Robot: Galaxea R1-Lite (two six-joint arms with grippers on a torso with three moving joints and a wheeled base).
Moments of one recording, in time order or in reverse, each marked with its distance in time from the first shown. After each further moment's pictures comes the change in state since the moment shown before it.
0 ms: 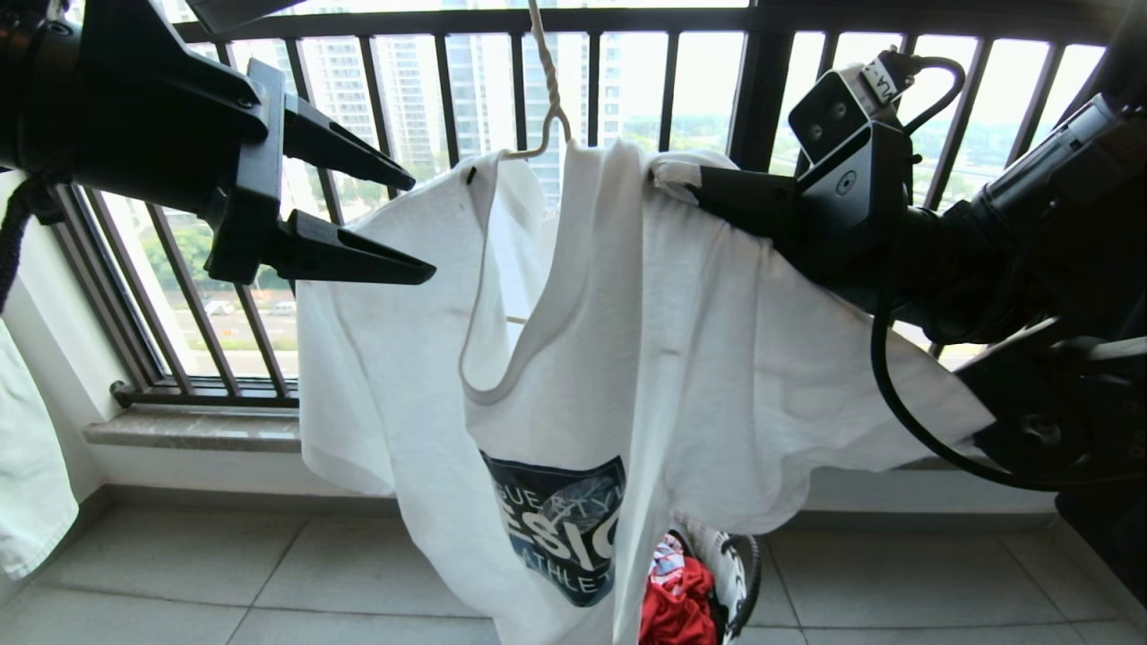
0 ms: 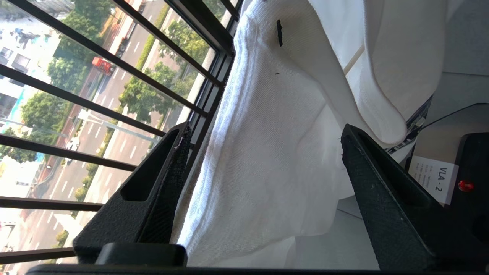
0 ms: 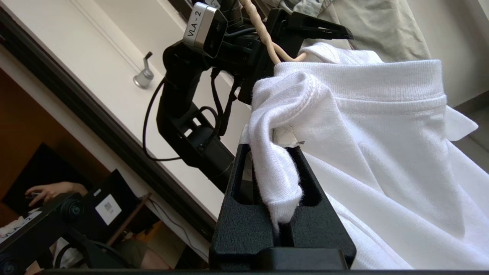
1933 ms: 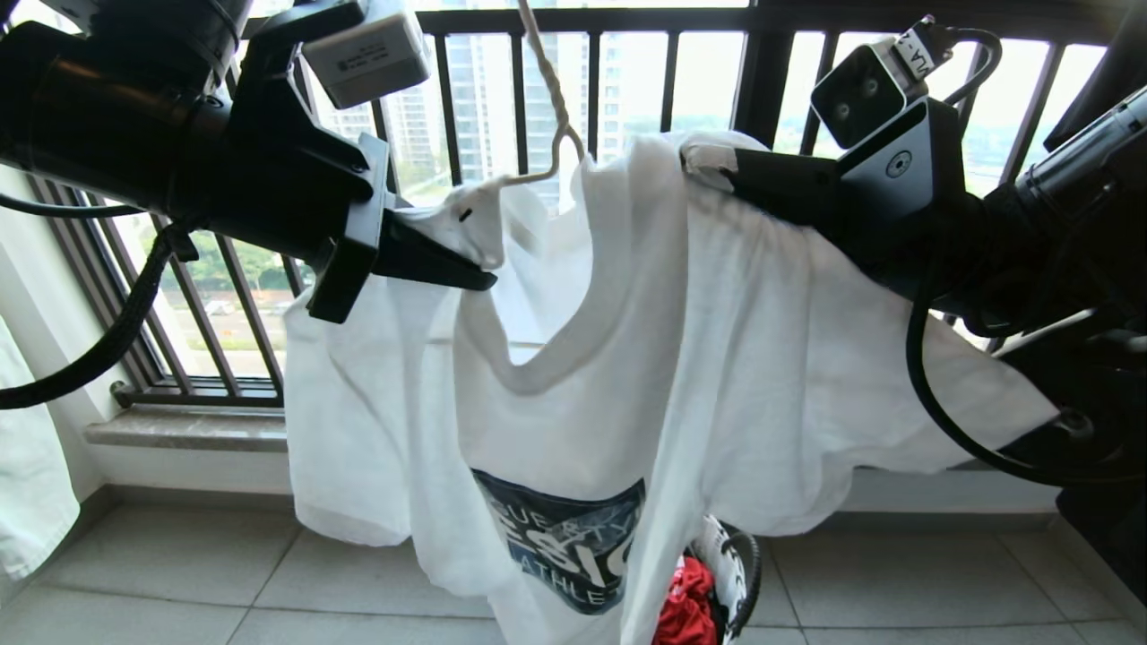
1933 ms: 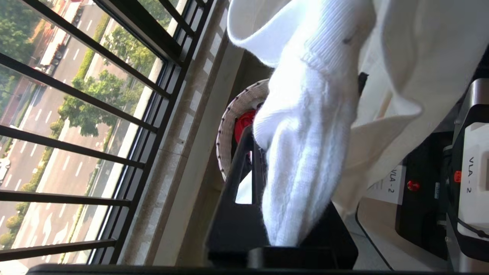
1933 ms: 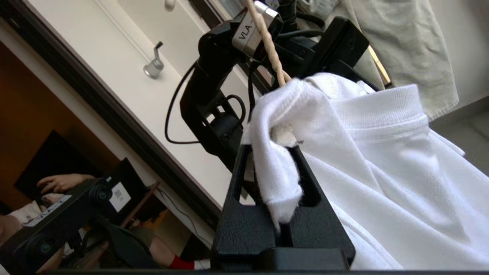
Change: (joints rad) left arm -0.073 0.097 0.002 0.001 -0.084 -0.034; right arm -0.018 -0.031 0.002 -0.025 0.068 0.050
